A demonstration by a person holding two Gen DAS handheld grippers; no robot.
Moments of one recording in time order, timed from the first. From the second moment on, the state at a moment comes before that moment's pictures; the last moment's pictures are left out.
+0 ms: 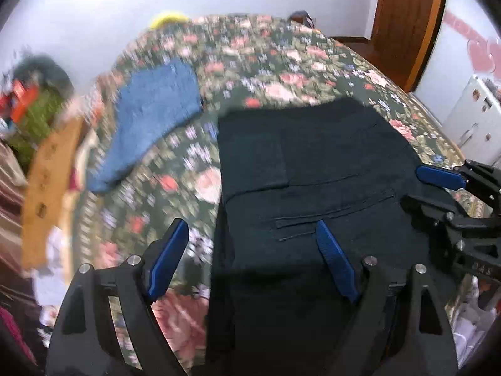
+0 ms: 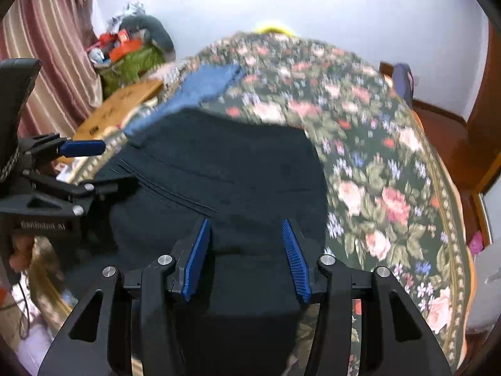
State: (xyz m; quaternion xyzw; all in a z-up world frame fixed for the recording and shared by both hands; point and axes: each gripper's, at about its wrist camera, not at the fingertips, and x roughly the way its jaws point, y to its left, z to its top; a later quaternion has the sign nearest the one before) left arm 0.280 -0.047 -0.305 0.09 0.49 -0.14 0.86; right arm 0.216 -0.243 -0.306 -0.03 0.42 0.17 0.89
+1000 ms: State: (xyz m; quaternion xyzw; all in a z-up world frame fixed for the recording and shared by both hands) left arm 0.282 0.013 -0.316 -0.08 0.56 -0.18 0.81; right arm 0.211 -0.288 -0.319 0.09 0.48 0.17 0.86
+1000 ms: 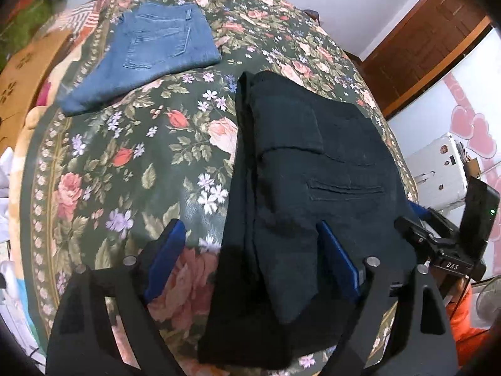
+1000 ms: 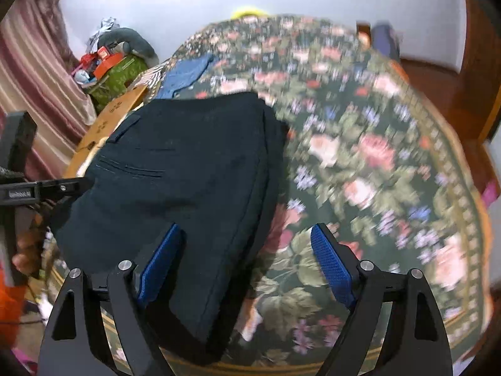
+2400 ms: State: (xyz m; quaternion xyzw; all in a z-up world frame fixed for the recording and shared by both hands) left arm 0.314 -0.035 -0.221 0.02 0.46 -0.20 0.87; right arm 0.263 -0.243 -0.231 0.06 0.40 0.28 0.87
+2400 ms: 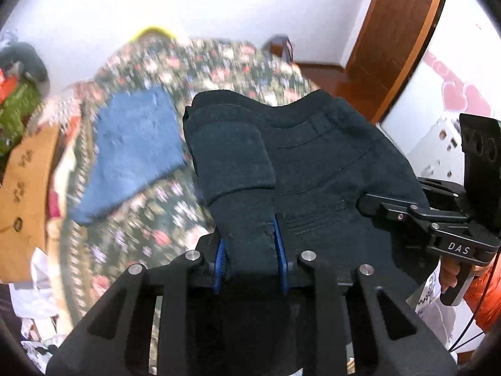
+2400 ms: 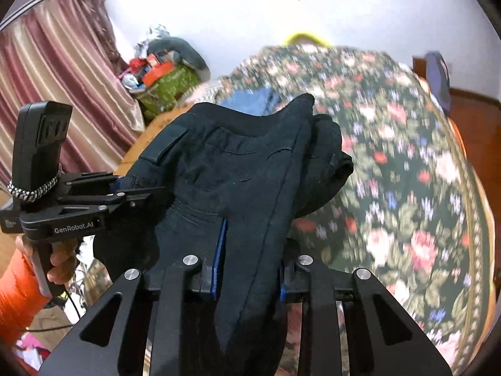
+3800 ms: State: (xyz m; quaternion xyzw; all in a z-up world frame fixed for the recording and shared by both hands) left arm 0.575 0.145 -0.353 -0.03 0.48 -0.05 0.87; right arm 0.523 -0.066 -0.333 -0.02 0.44 0.31 0.84
